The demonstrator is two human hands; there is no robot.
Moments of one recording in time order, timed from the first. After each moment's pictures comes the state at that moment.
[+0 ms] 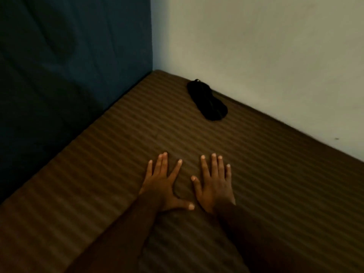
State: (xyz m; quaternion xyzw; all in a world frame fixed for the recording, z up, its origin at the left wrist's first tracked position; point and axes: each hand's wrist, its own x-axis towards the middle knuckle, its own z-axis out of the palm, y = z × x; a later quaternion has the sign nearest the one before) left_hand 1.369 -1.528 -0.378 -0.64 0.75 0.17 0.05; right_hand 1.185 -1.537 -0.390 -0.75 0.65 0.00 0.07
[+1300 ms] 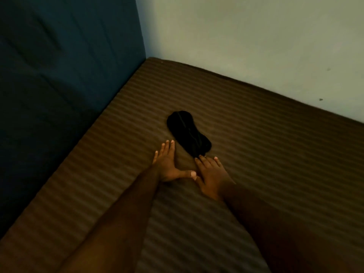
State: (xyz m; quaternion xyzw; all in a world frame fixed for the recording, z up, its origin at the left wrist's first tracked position) left_hand 1.373 -1.499 -0.336 -0.65 0.65 0.39 0.03; right_hand 1.178 -1.462 -0.344 -0.81 0.55 0.10 0.19
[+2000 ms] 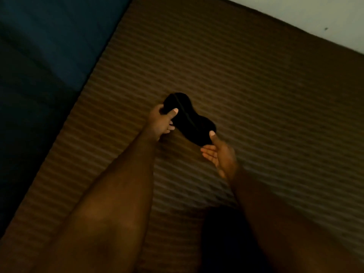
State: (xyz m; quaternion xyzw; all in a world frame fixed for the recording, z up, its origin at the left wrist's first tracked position) left_hand 1.427 -1.396 -0.312 -0.69 0.31 0.61 -0.22; right_hand 1.229 -1.294 -0.315 -0.08 0.67 -0.35 0.65
